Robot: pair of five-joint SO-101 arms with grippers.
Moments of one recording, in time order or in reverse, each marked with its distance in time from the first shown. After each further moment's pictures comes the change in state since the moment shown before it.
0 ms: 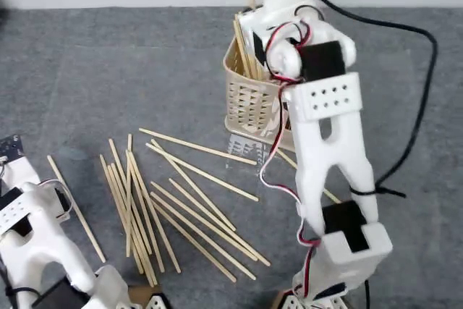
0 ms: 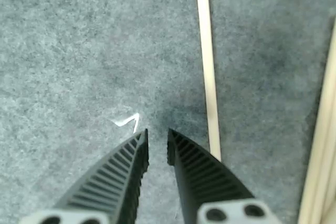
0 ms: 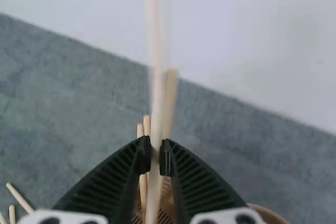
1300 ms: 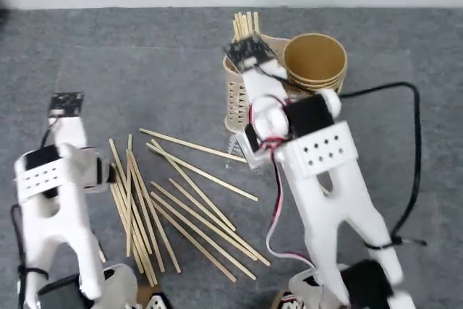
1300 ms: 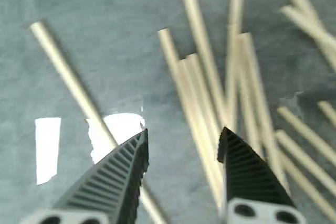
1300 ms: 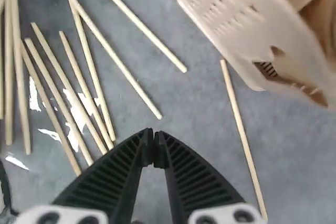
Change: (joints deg) left arm 23.0 0.0 -12.6 14.4 -0.6; right arm -7.1 -27.6 40.4 27.0 -3.5
